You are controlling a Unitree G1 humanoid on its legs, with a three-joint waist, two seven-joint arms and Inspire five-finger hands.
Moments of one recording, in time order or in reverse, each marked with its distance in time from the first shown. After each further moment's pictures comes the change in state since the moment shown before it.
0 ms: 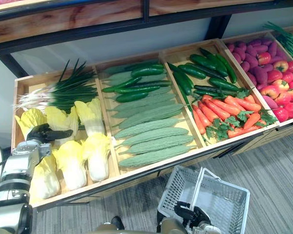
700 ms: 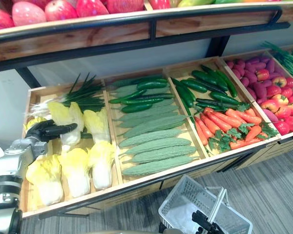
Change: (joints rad) left arm 0.064 0.088 -0.057 -0.124 -0.192 -0.040 -0.142; right arm 0.062 0.027 -0.287 0.011 0.135 0.072 -0.059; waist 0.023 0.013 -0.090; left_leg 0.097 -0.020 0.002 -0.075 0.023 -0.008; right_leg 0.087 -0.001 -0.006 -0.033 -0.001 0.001
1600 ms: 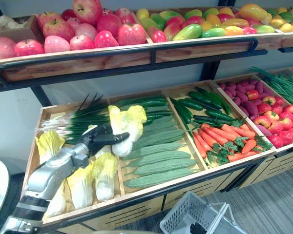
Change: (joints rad) left arm 0.188 -0.225 -0.280 -0.491 -0.196 0.076 -0.059; right arm 0.050 0.051 -0.004 0.020 -0.008 -0.020 -0.034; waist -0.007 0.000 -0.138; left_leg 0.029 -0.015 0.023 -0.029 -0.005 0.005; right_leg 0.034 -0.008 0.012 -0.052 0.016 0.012
